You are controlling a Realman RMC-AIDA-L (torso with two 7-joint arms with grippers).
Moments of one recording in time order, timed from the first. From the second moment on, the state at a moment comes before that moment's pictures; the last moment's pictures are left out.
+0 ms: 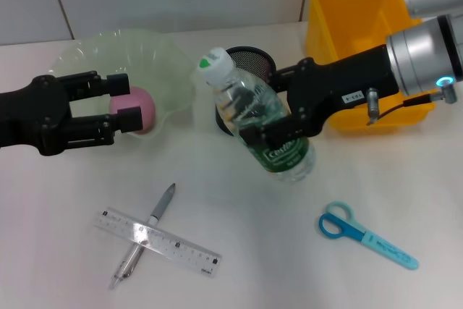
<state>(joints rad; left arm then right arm) -0.53 -2.01 0.68 0.85 1.82 1.89 -1.65 0.66 2.08 -0.99 -1.05 -2.05 -1.60 1.74</state>
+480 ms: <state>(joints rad) -0.52 -2.02 0.68 0.81 1.77 1.88 -1.63 0.64 2.08 -0.99 -0.91 -1.83 -1.57 1.52</state>
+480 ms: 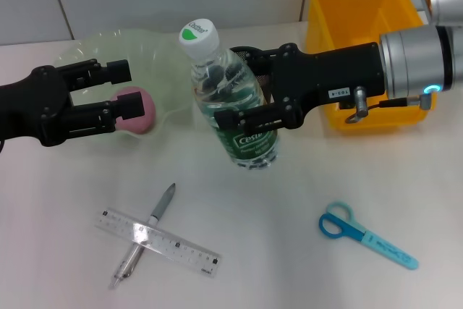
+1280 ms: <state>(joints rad) -0.54 -2.07 0.68 0.67 1.76 1.79 -1.45 0.56 2.08 -0.98 -0.69 -1.66 -1.57 1.27</state>
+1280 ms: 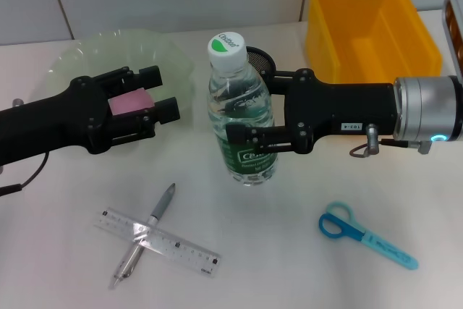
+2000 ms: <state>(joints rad) -0.56 -2.08 0.81 0.61 1.66 1.75 -1.39 0.59 2.08 -1.00 -0.58 -1.62 -1.58 1.22</state>
